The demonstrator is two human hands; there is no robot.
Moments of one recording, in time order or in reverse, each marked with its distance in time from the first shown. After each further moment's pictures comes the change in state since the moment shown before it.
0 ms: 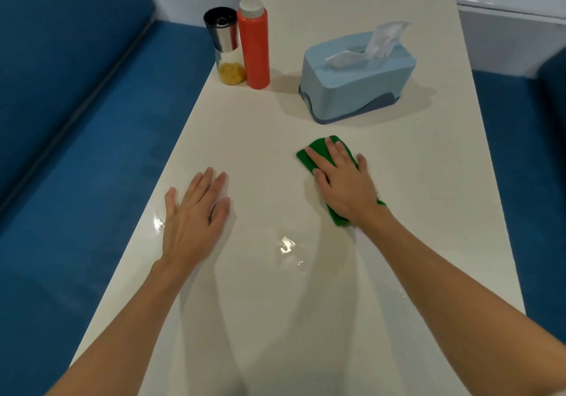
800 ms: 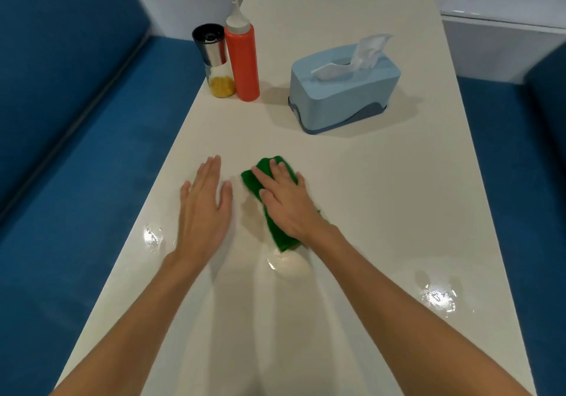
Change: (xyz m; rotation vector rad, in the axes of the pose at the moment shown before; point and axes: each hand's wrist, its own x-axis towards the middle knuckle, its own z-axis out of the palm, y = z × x) left_hand 0.028 0.057 -0.019 -0.288 0.074 -0.084; right_hand -0.004 -0.075 0.003 0.392 -0.113 -0.112
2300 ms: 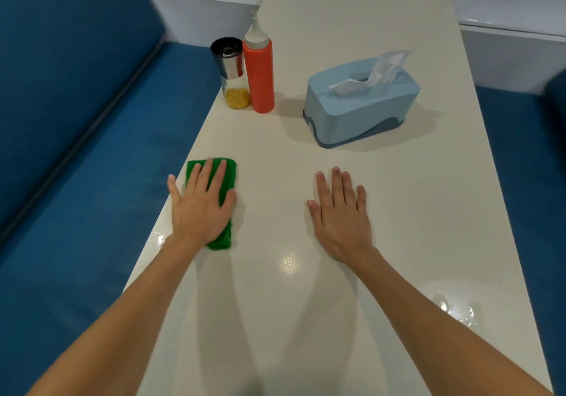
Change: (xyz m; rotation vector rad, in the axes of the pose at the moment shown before) left_hand 0.052 -0.058 0.003 0.581 -0.144 0.006; right_hand -0.013 0.057 -0.003 -0.480 0.170 0.209
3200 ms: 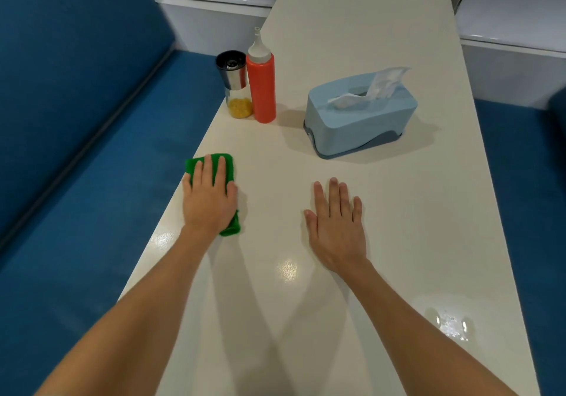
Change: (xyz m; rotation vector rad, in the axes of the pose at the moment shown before) left_hand 0.025 0.017 -0.004 -0.066 0.006 -0.098; right_hand 0.001 -0.002 0.003 -0.007 0.035 0.012
